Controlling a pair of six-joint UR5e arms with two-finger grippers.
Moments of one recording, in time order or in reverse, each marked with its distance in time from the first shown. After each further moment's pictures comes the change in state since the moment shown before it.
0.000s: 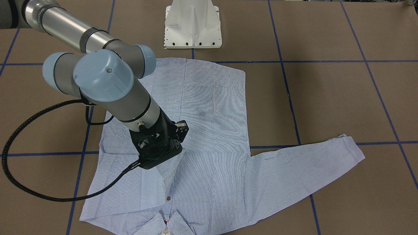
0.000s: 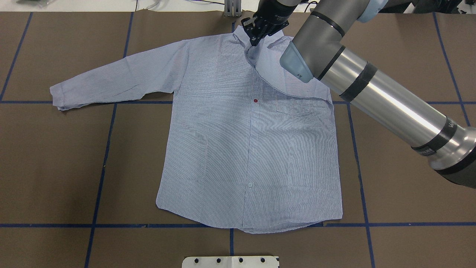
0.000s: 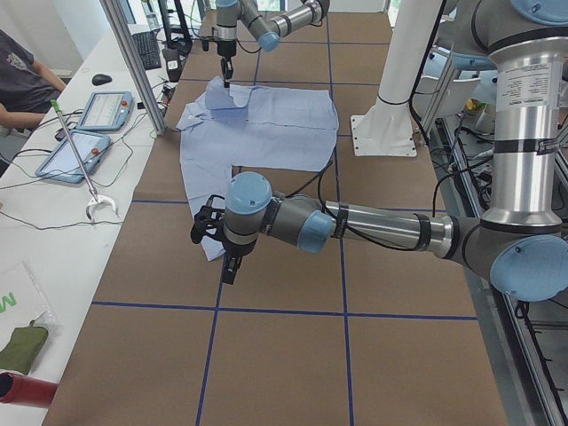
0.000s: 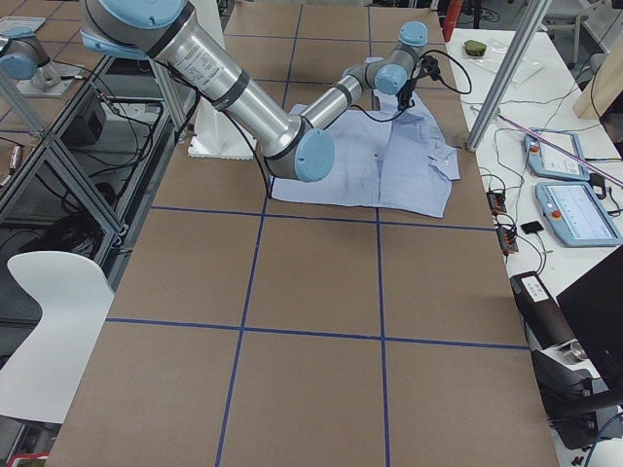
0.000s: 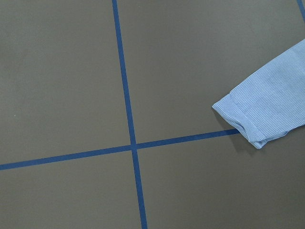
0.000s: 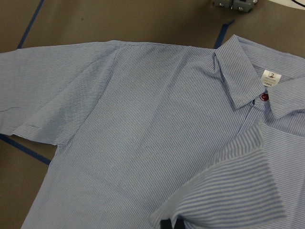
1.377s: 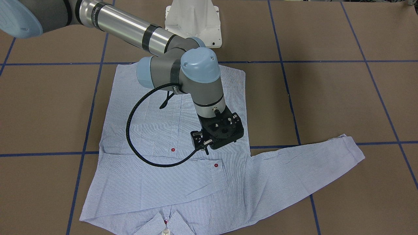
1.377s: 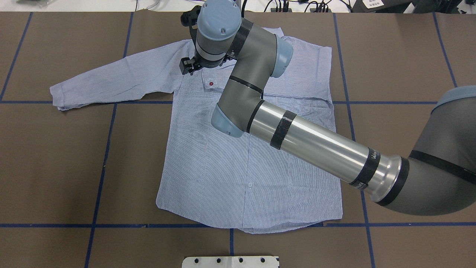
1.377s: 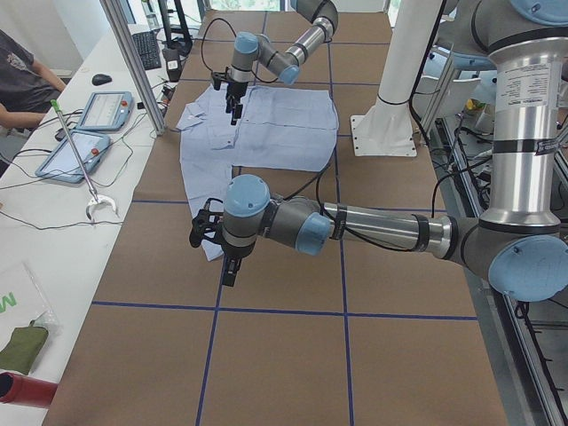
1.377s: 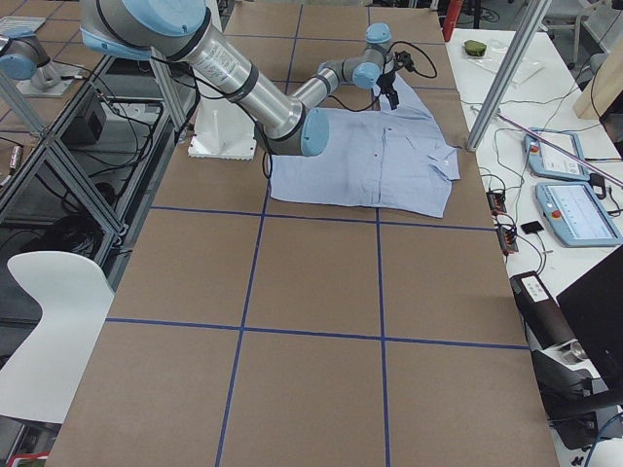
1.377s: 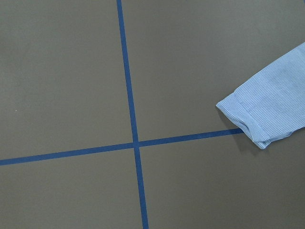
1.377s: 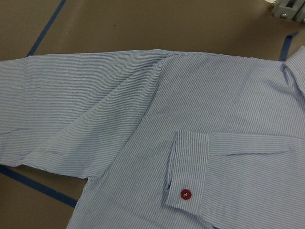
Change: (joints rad) left arm 0.004 -0.009 0.017 -0.020 0.004 -0.084; right arm -0.190 0.136 -0.135 0.062 -0.334 0.149
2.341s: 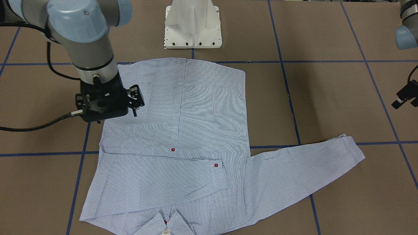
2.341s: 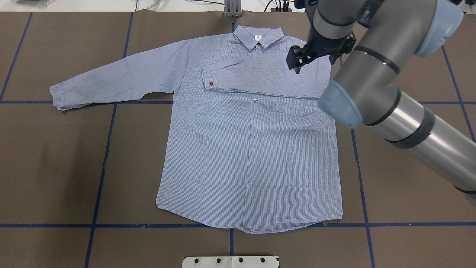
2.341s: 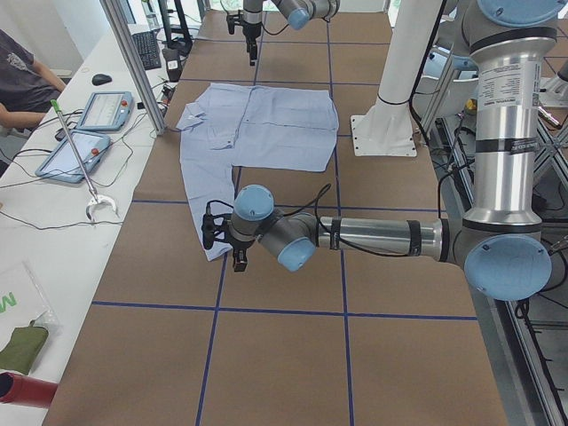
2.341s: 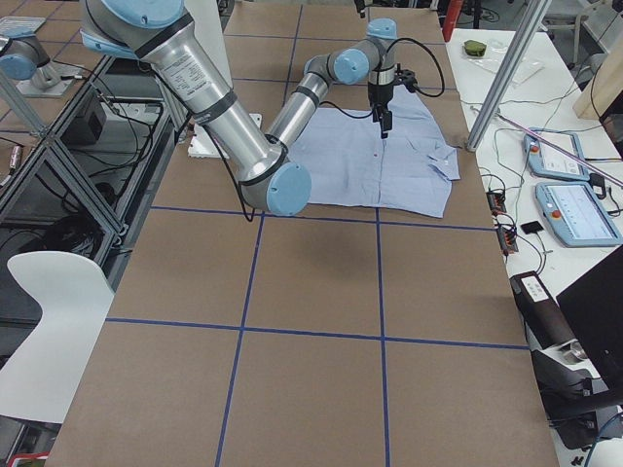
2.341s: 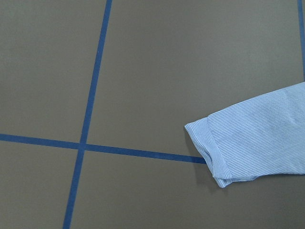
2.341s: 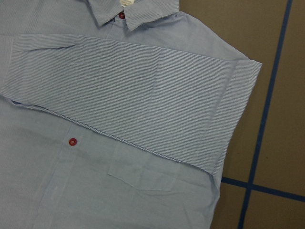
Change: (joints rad) left arm 0.258 0.000 0.167 -0.542 0.075 -0.716; right arm 0.236 -0.420 0.700 -0.675 0.173 -0.242
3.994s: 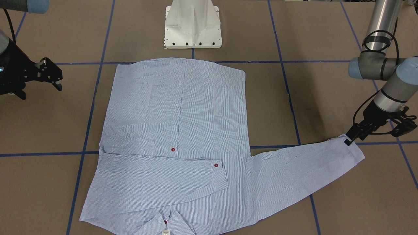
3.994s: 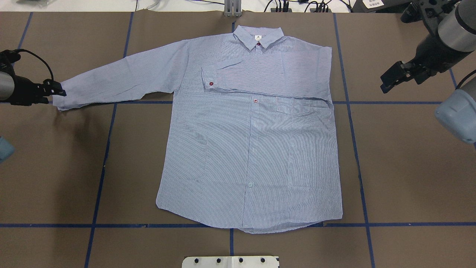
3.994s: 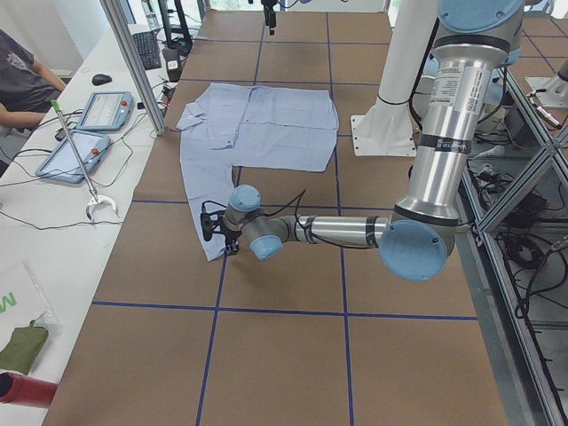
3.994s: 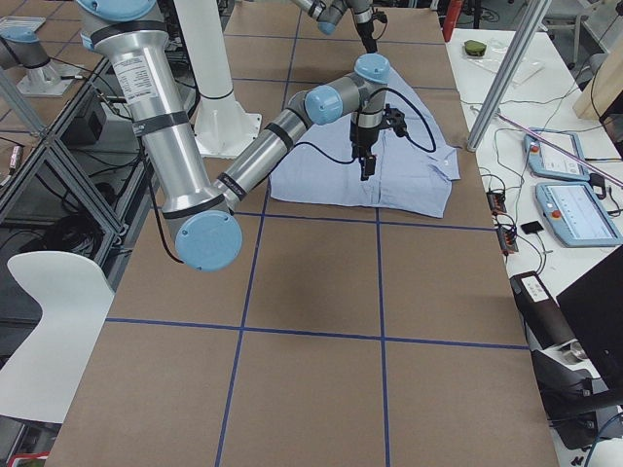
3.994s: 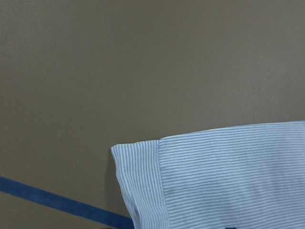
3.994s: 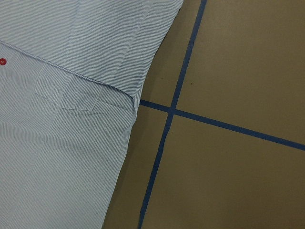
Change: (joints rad) left arm 0.272 -0.221 0.279 -0.174 0.261 -0.346; right arm 0.179 -0.370 0.241 0.016 0.212 -0.207
